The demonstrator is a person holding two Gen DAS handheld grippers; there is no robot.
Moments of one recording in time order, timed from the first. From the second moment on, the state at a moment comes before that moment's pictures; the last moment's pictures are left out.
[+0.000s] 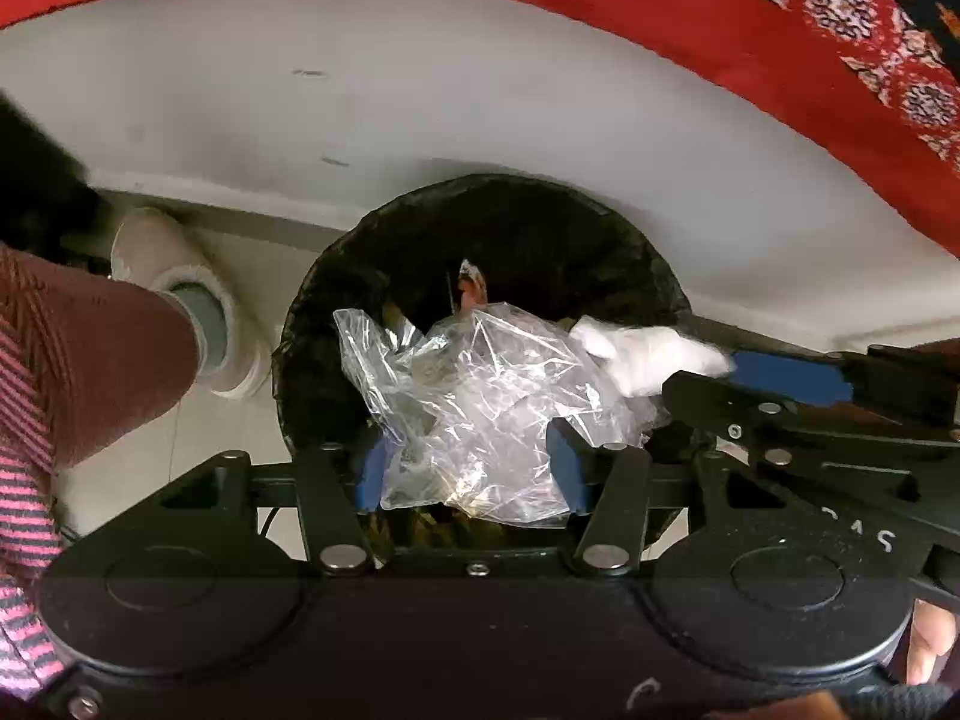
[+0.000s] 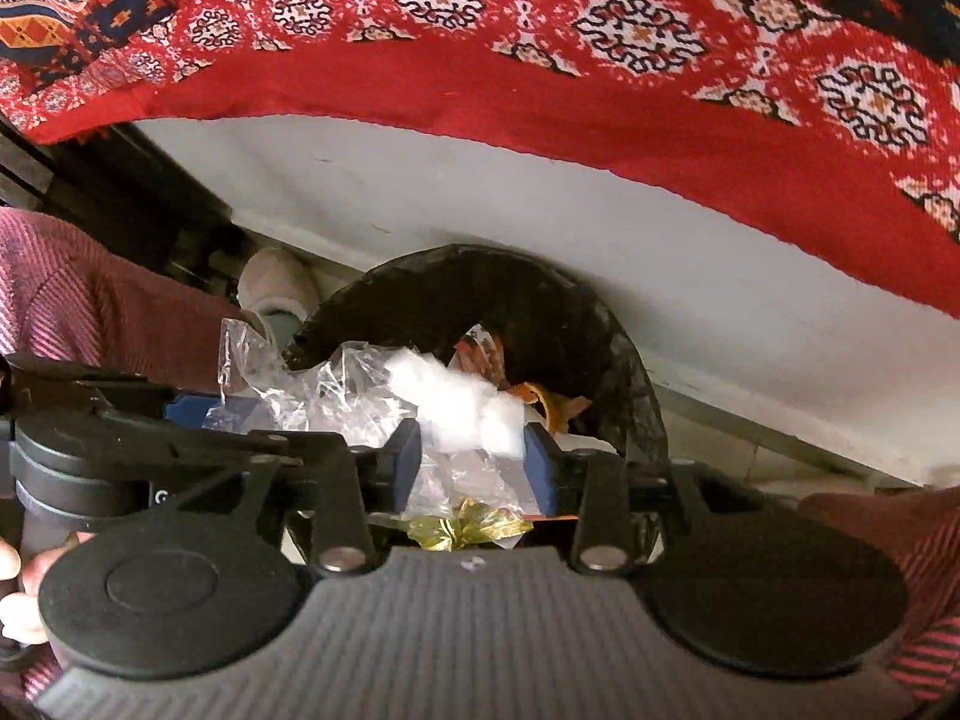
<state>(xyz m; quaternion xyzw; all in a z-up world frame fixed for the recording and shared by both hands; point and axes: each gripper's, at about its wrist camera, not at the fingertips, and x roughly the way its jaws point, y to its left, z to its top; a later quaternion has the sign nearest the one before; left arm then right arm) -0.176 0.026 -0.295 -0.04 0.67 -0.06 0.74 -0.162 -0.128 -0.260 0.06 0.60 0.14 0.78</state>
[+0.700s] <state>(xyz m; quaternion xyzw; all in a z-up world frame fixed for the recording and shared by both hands) -0.172 0.036 -0.296 -0.05 0.67 -0.04 0.73 -0.161 -0.136 -0.253 0.08 0.60 0.12 0.79</state>
